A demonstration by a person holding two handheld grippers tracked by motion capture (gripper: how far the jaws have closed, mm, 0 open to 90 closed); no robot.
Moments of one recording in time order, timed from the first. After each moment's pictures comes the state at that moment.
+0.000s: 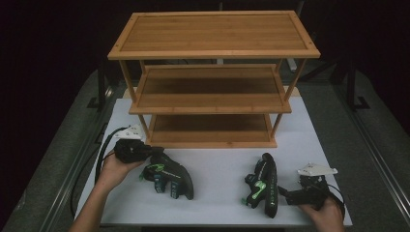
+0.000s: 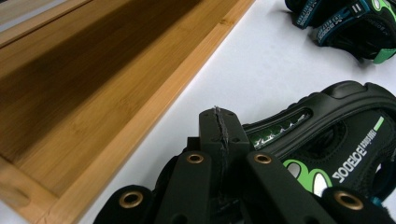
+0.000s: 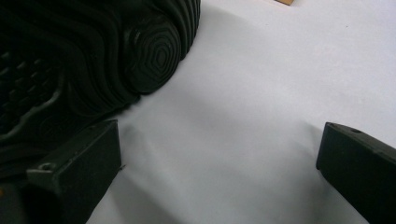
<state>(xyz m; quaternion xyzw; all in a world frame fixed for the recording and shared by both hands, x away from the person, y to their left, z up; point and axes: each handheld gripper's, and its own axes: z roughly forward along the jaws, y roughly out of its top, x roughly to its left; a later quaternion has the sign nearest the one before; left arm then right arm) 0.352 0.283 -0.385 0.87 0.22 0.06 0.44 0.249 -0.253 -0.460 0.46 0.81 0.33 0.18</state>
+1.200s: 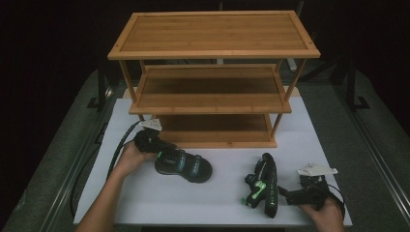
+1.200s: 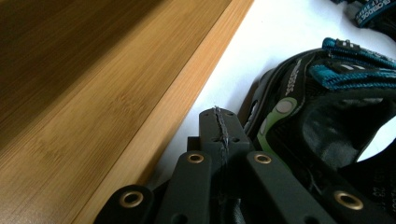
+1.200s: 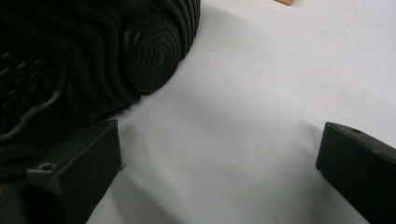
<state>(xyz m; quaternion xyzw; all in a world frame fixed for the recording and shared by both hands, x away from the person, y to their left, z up) 0.410 0.256 -0.422 0.89 0.23 -0.01 0.40 0.249 -0.253 -0.460 0.46 0.81 0.34 0.18</state>
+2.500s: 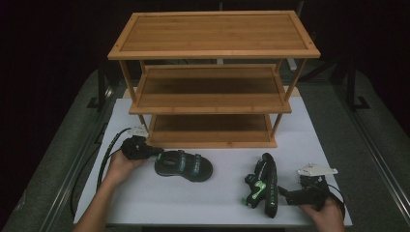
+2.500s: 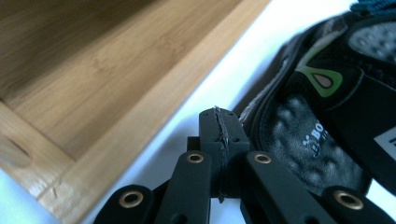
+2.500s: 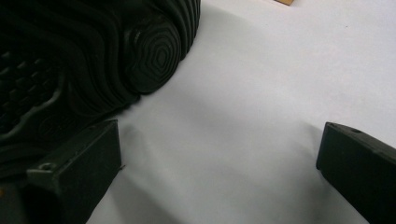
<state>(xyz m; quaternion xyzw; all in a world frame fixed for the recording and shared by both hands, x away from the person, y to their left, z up) 0.387 0.294 -0.436 0.88 0.28 0.03 0.39 0.249 -0.253 -0.460 0.46 0.81 0.34 0.18</state>
